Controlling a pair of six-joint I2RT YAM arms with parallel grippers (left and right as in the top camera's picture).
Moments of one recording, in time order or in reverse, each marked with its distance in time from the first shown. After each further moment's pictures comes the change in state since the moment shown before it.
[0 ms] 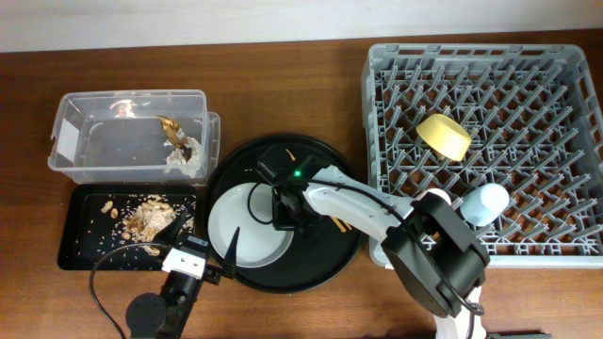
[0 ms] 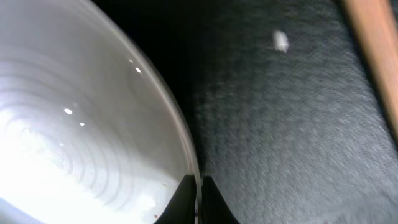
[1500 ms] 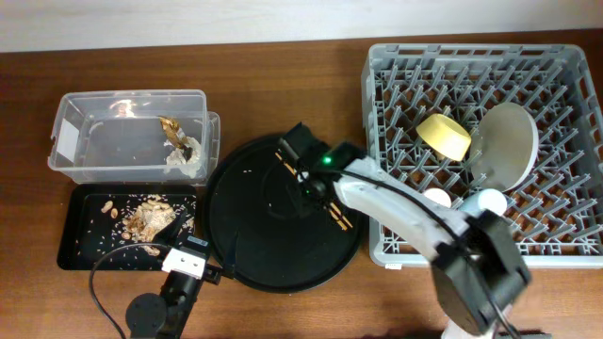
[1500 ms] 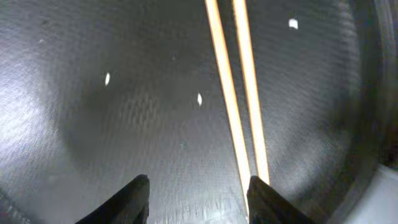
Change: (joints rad) left arm 0.000 -0.001 0.000 0.000 0.000 0.000; right arm -0.077 -0.151 -0.013 0.002 0.116 -0.509
